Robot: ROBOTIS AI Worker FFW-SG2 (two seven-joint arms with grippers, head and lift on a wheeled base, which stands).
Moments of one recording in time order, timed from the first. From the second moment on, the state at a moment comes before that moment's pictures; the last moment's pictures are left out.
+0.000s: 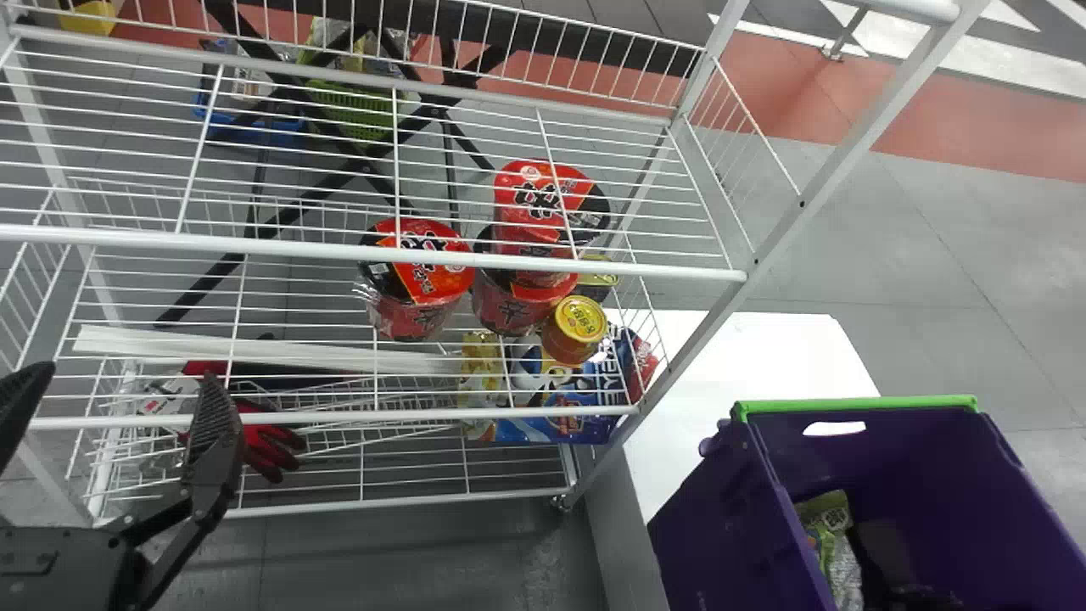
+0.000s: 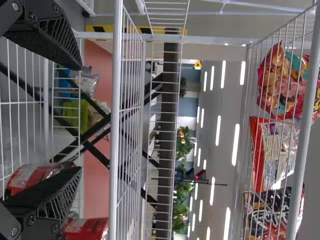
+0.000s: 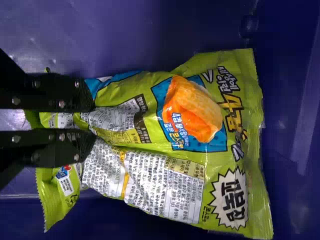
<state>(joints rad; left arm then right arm) 0.70 0.31 -0.34 -2.15 0.03 -0.22 0.32 0.04 -0.45 -0.57 -0.67 0.51 0.32 0.60</state>
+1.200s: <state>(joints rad) 0.70 0.30 -0.35 -2.16 0.02 -0.21 0.32 0.10 -0.43 -0.57 -0.70 0.49 0.27 0.63</state>
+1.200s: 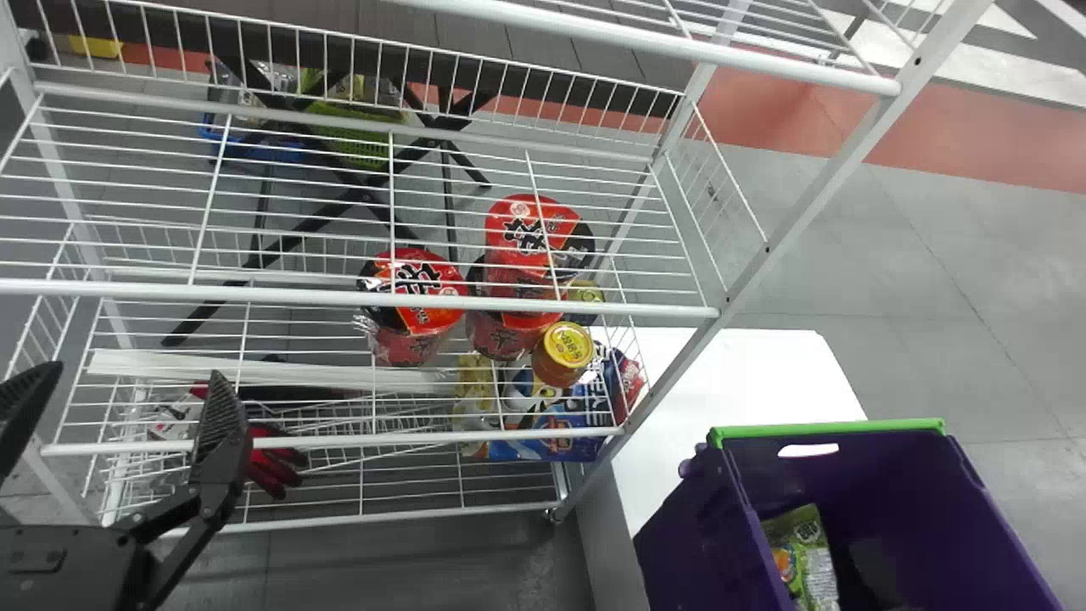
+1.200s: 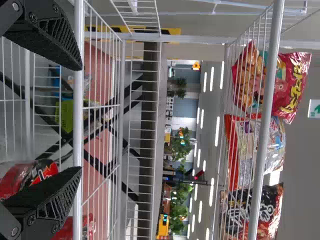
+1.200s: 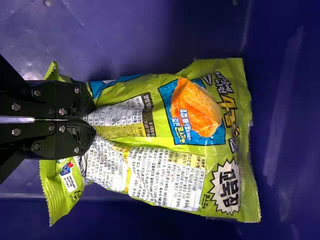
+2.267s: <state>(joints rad) 0.72 0.30 -0.35 -2.18 0.00 -0.20 0.32 0.16 -0.37 -0.60 -0.82 0.45 0.32 0.66</state>
